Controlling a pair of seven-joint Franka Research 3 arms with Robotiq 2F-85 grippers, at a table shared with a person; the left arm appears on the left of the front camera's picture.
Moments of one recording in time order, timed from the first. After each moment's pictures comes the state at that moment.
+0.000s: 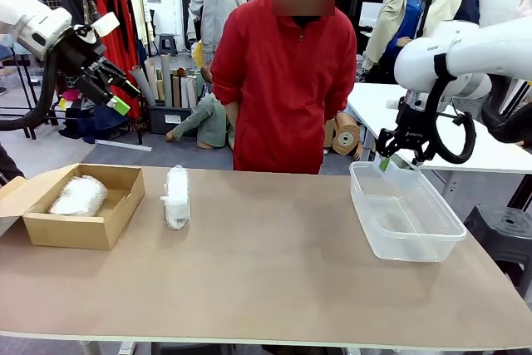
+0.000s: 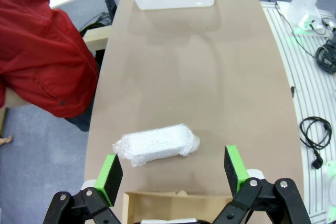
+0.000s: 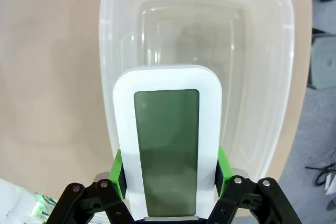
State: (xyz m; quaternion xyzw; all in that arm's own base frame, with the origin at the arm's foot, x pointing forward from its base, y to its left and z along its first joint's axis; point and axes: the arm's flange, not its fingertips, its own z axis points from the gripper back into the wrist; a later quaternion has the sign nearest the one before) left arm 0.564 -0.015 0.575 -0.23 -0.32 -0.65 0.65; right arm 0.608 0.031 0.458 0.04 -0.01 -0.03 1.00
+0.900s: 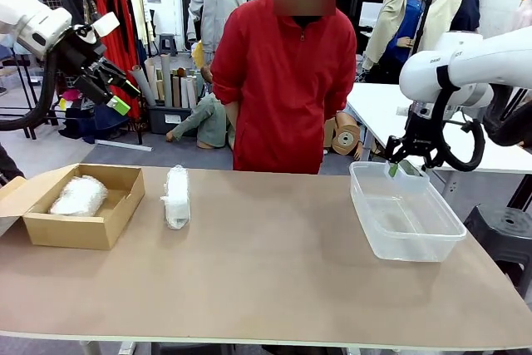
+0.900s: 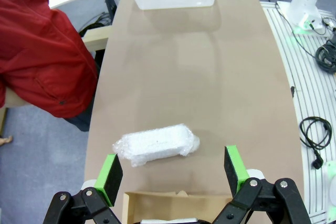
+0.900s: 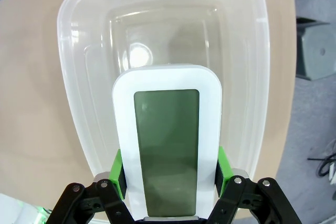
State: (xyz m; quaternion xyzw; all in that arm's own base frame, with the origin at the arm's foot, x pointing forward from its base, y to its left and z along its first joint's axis) left arm 0.564 -0.015 0.575 -0.23 -0.32 -0.65 0.65; right arm 0.611 0.006 0.441 0.03 -0.01 -0.06 1.00
